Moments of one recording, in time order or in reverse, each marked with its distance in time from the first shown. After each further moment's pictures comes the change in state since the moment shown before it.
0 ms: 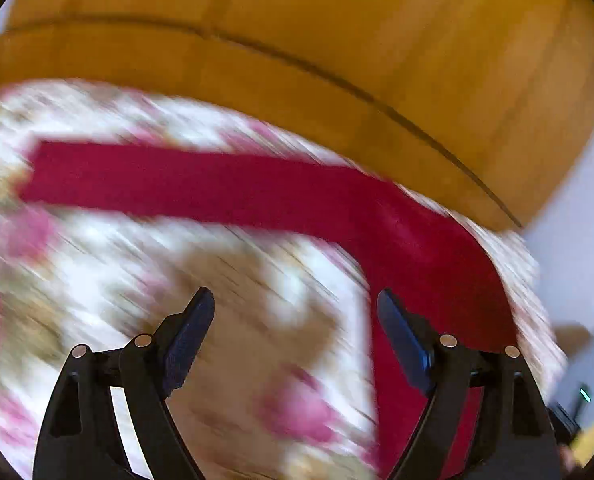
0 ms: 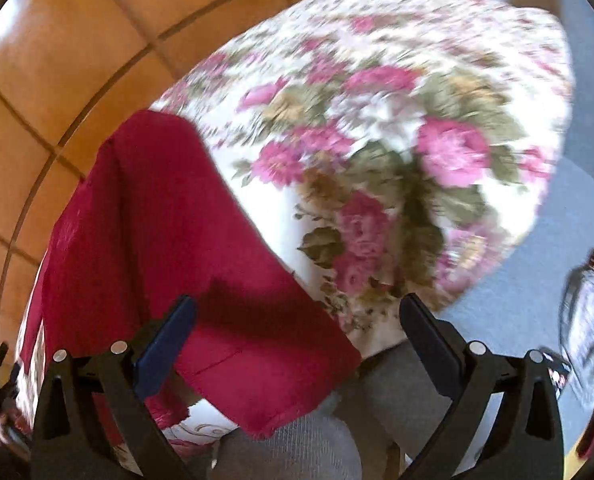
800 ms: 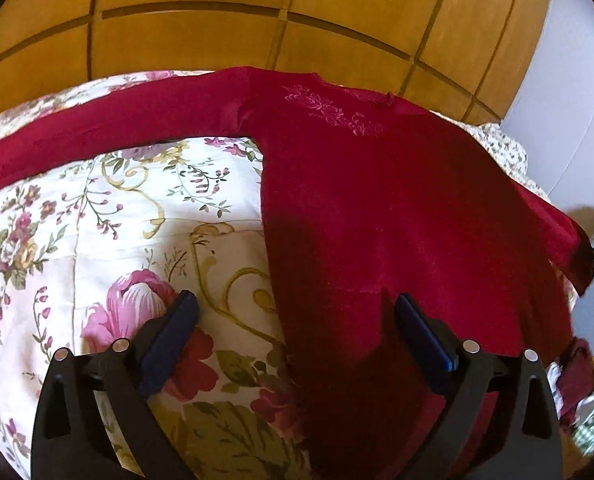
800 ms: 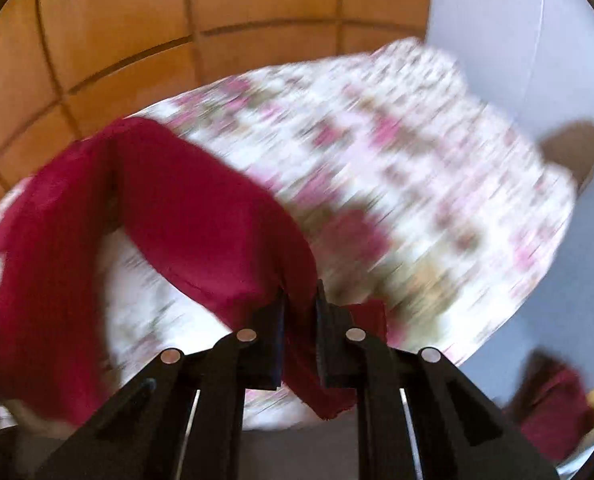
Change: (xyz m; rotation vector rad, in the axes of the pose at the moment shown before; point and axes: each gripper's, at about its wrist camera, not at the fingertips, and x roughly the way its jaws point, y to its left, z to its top) left arm 0.057 -0.057 -0.063 0.277 0.132 0.027; right arm -0.055 0.013 0.099 -0.382 -0.114 -0.223
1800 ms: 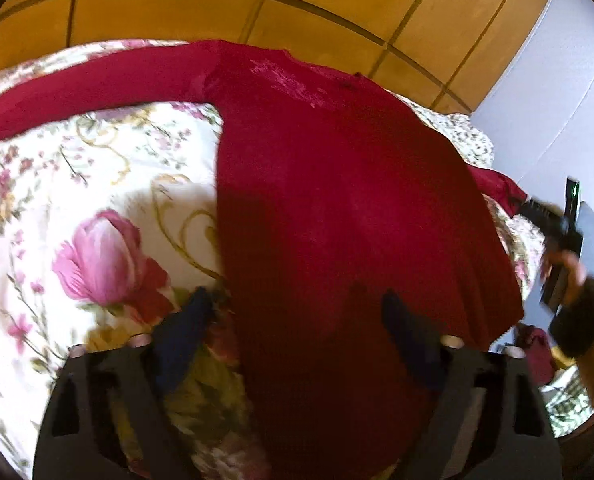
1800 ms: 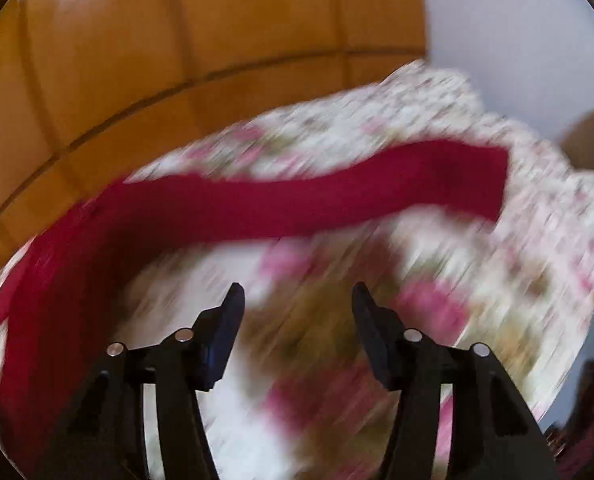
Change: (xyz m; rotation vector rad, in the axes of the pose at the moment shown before) left arm -0.018 -0.018 -0.016 -0.036 0.099 -0.143; right arm 0.032 0.026 -0.007 0.106 -0.134 0.147
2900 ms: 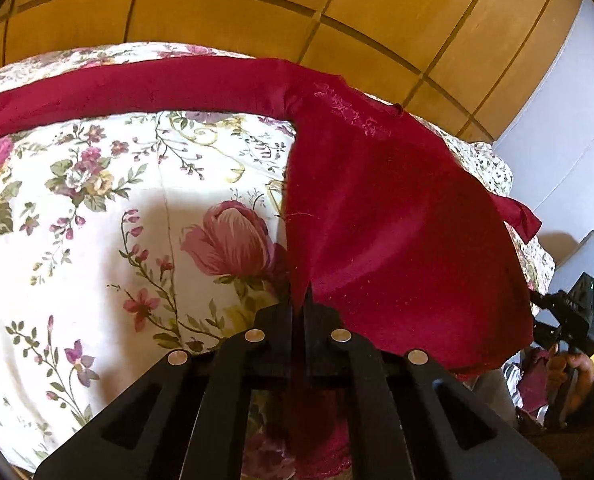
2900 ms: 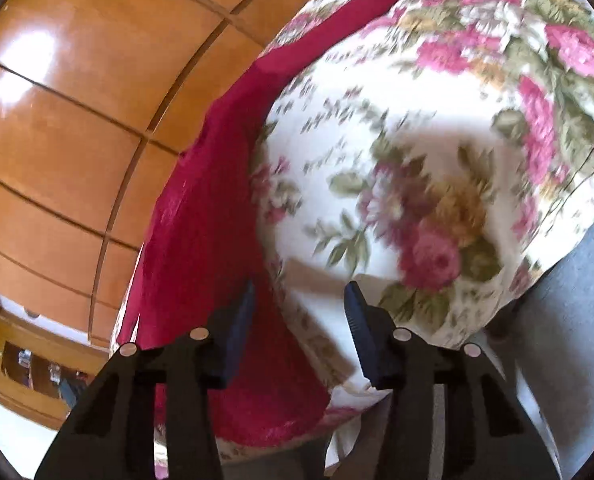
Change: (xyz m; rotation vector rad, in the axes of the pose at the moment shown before) left arm -0.033 0.052 0.000 -0.088 -0.064 0.064; right arm -0.031 0.065 -0.118 0.442 0.248 0.437
